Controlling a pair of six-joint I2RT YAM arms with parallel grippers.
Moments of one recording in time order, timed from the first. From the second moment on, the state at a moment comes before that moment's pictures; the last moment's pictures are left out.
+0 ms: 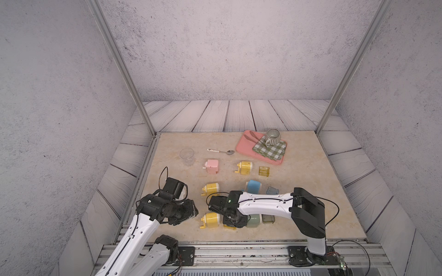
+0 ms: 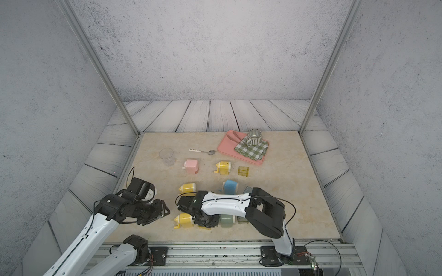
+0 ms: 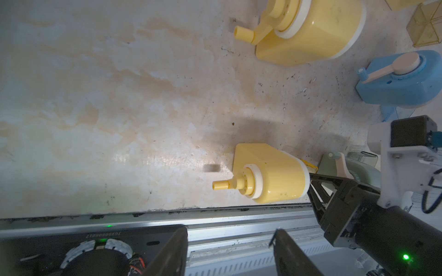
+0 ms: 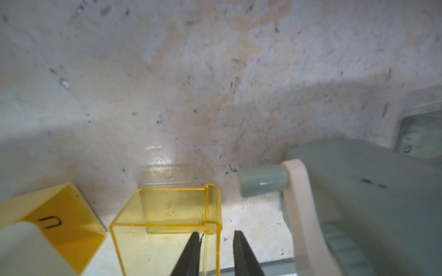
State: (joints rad) left arm -0.38 0.79 0.80 -1.24 0.25 -0.66; right arm 1.26 1.94 1.41 -1.06 0.07 1.35
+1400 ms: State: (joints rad) left arm -0.38 0.80 0.80 -1.22 0.25 -0.66; right arm 1.25 1.97 1.46 -1.10 0.08 1.29
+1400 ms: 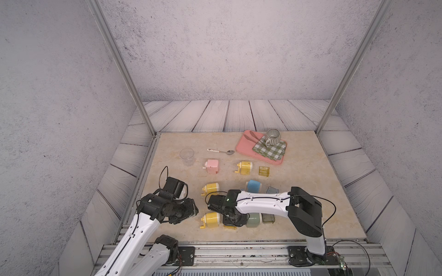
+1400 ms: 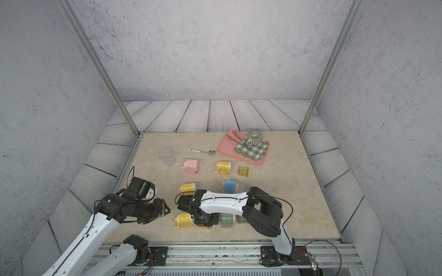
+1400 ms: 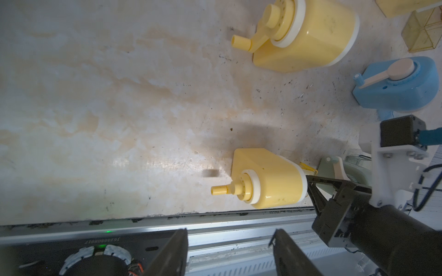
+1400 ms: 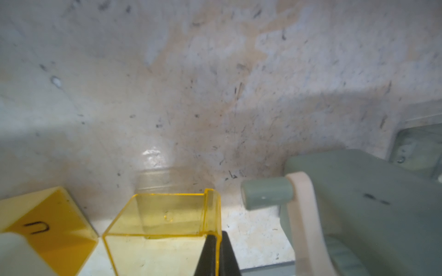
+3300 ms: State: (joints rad) left arm -0.38 0.90 0.57 -0.91 0.52 -0.78; right arm 1.23 2.05 1.59 -1.18 0.06 1.14
